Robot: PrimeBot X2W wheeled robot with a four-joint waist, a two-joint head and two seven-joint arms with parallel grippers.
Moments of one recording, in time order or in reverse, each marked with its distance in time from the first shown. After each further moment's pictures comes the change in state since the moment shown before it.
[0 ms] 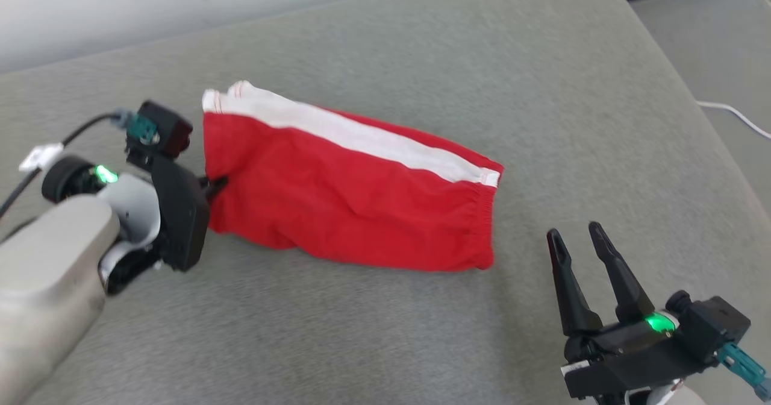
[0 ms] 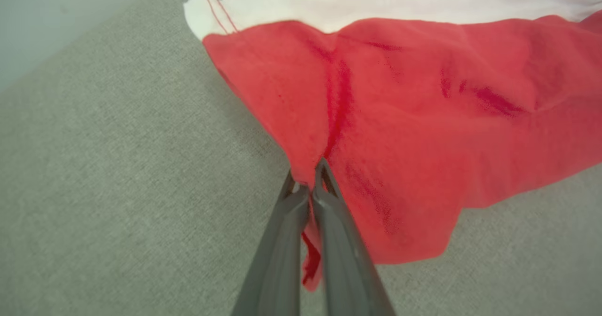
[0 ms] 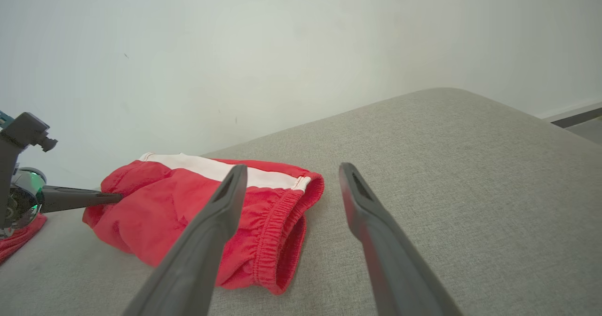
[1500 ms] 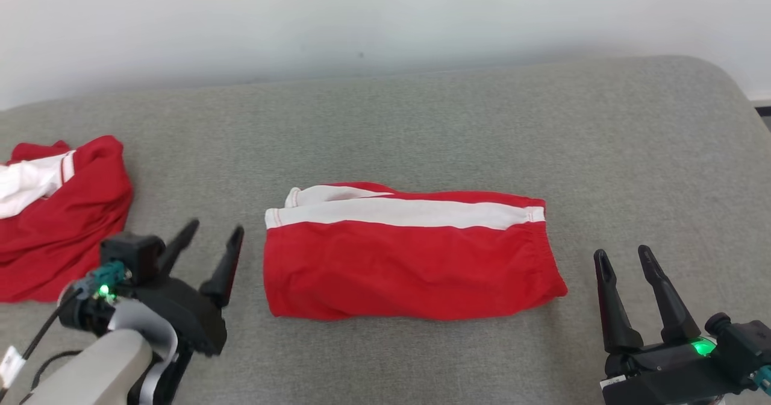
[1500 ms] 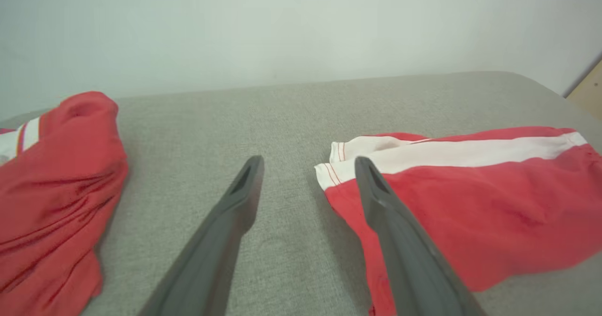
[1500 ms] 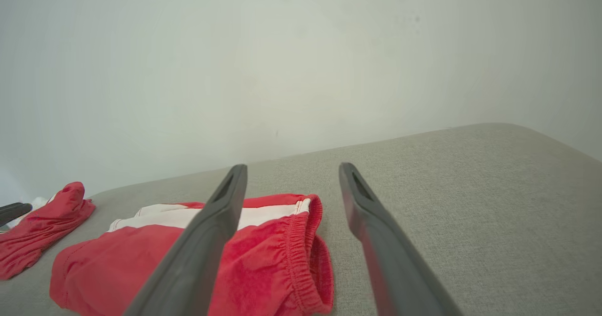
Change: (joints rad) left arm 0.470 0.026 0.244 -0.251 0.019 0.291 -0.496; right arm 0.092 -0.017 -0.124 0.013 -0.060 0.000 0.000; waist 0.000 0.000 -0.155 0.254
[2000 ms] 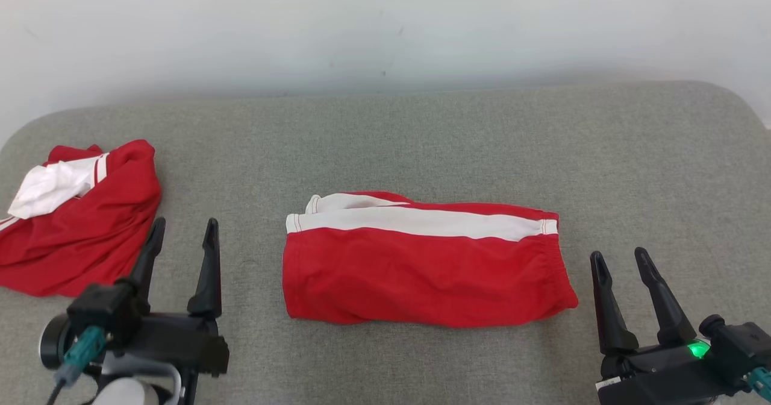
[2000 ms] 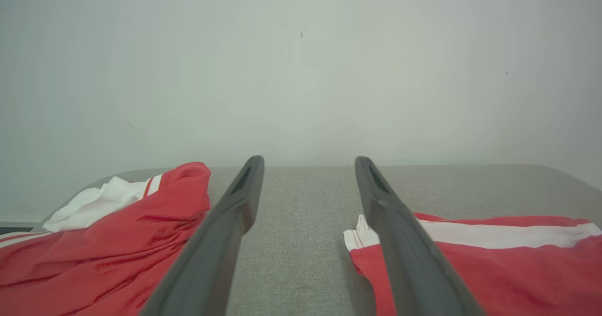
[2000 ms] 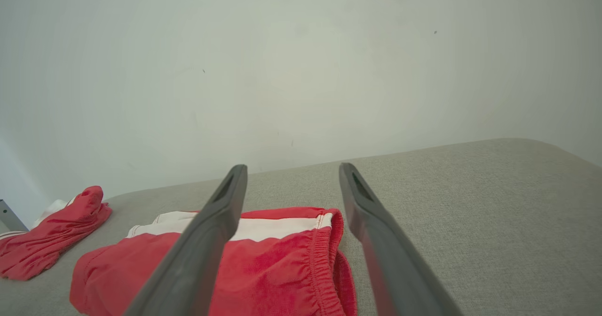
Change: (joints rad) left arm 0.366 -0.245 0.655 -0.209 0.555 -0.009 -0.004; right arm -0.003 0.018 -0.005 0.008 -0.022 0.000 0.000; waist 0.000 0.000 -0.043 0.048
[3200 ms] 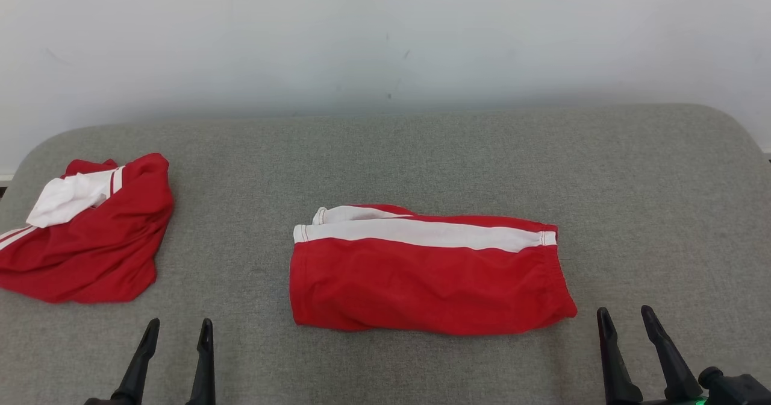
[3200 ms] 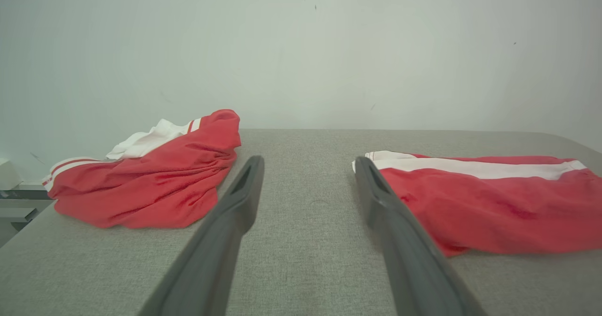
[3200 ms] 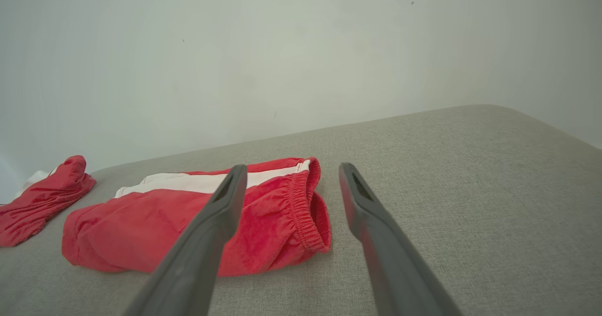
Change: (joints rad) left arm 0.383 -0.235 0.334 -0.143 0.336 -0.207 0.000; right arm 0.139 0.039 -0.052 0.010 -0.052 0.000 0.000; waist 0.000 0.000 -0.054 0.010
